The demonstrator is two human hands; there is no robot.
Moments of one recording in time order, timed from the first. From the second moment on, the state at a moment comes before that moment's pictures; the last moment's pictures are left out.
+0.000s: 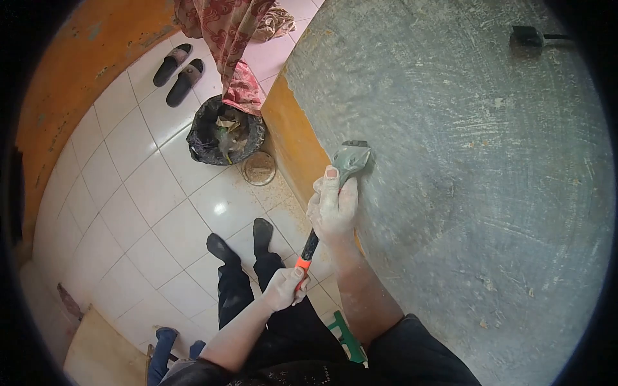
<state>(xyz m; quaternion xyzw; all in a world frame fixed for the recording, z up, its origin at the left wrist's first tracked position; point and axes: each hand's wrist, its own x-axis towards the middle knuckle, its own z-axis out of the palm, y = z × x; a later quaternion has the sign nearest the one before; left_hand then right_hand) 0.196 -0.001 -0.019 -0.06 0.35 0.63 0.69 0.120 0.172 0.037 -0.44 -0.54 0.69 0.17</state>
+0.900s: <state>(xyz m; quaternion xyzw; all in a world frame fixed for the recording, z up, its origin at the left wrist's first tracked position) 0.171 -0.010 -0.008 -0.03 0.39 0.57 0.72 0.111 0.158 0.045 -0.47 -0.55 0.66 0.21</state>
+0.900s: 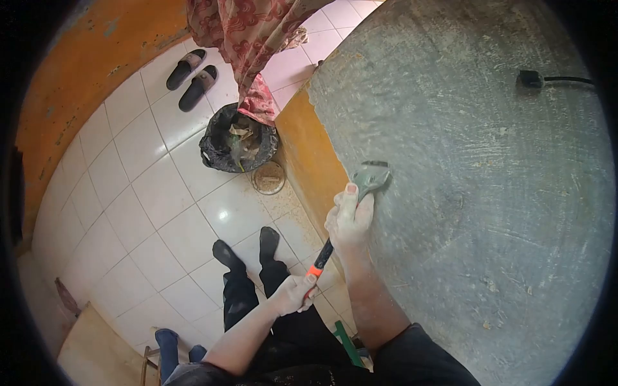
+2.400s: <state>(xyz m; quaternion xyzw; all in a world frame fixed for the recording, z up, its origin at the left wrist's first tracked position) 0.093 0.019 -0.062 -0.15 0.52 0.70 0.46 -0.020 0.184 -0.036 -0.41 -0.52 0.73 0.14</state>
